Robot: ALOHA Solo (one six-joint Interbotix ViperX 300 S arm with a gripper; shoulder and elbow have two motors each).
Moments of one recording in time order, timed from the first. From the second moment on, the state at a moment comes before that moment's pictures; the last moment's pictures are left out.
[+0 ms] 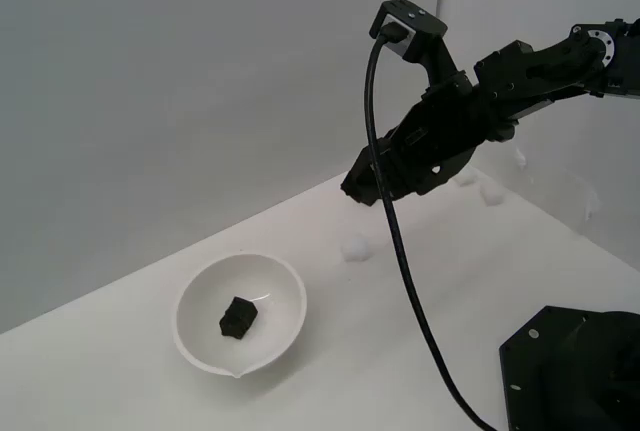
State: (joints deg) arm -9.5 128.8 128.7 142.6 142.7 -28.4 35.2 19.3
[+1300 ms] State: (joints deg) arm -33.0 104.5 104.1 135.5 135.7 -30.3 21.4 13.0
